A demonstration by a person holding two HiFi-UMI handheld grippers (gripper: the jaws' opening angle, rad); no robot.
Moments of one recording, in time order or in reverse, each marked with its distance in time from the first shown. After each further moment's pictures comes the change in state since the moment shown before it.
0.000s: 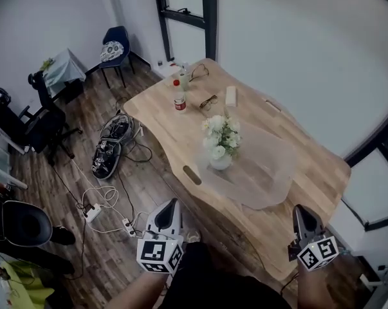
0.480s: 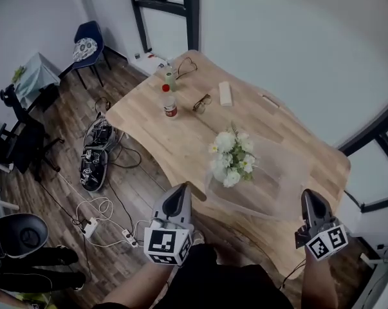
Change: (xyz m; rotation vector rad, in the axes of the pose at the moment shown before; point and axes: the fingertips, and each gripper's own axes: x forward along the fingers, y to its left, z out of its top) left arm 0.138 0.056 0.042 0.030 0.040 -0.180; right arm 0.111 -0.006 0.053 -0.010 -0.024 -0.110
